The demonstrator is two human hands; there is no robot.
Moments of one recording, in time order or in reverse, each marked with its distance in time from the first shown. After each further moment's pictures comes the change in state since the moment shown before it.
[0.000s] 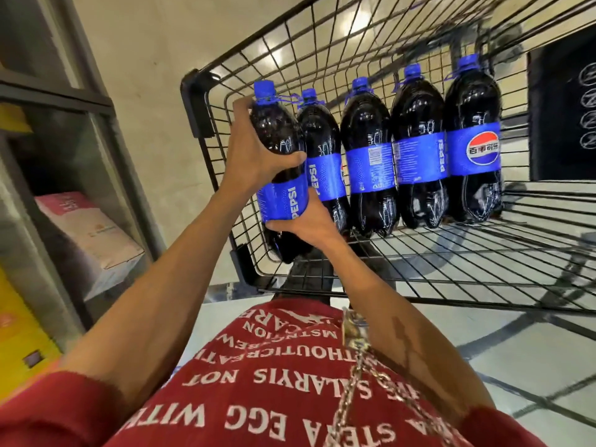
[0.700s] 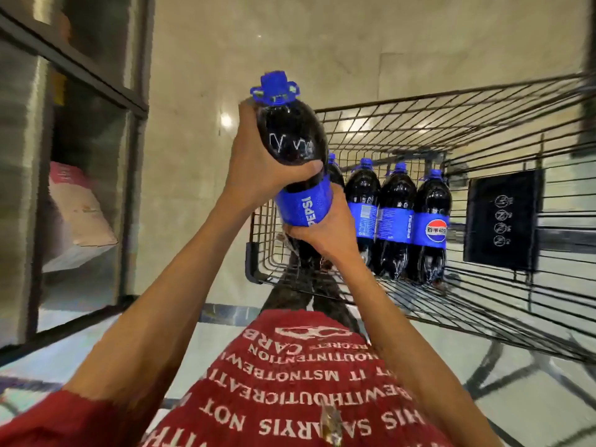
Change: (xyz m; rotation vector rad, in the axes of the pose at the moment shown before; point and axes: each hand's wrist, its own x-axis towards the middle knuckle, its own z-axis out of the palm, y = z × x) left_hand -0.103 0.076 -0.108 -0.370 0.353 0.186; right_hand -0.123 -0.107 -0.025 -0.389 0.255 -0.430
